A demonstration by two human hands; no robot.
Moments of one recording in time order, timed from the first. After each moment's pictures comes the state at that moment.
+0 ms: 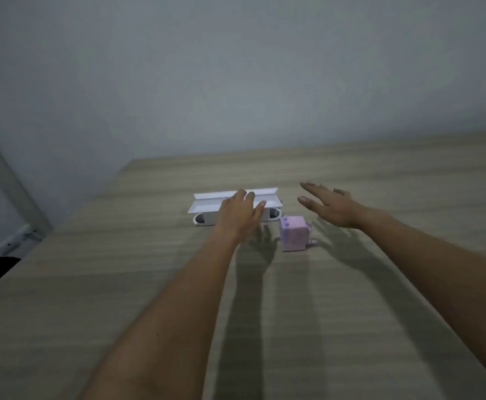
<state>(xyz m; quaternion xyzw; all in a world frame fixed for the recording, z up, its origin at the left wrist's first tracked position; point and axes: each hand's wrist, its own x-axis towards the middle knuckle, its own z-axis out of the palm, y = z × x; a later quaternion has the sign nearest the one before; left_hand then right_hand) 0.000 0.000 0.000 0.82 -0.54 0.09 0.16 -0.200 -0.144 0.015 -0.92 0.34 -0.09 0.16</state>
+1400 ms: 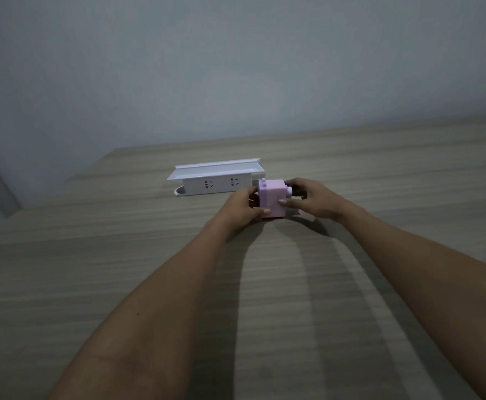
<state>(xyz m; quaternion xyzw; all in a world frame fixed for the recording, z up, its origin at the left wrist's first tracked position) -0.047 0.010 -0.084 0.71 -0.56 -0.19 0.38 -0.222 -0.124 -0.081 -0.88 0.24 -0.23 0.34</state>
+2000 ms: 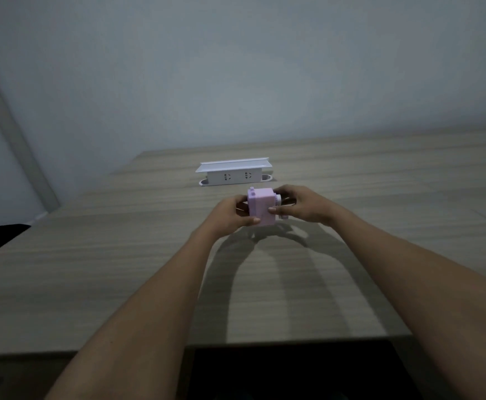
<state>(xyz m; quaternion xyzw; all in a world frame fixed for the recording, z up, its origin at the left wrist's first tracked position) -0.097 0.178 -0.058 0.71 -0.55 -0.18 0.40 -0.270 0.028 -0.052 -0.87 0.19 -0.21 0.39</state>
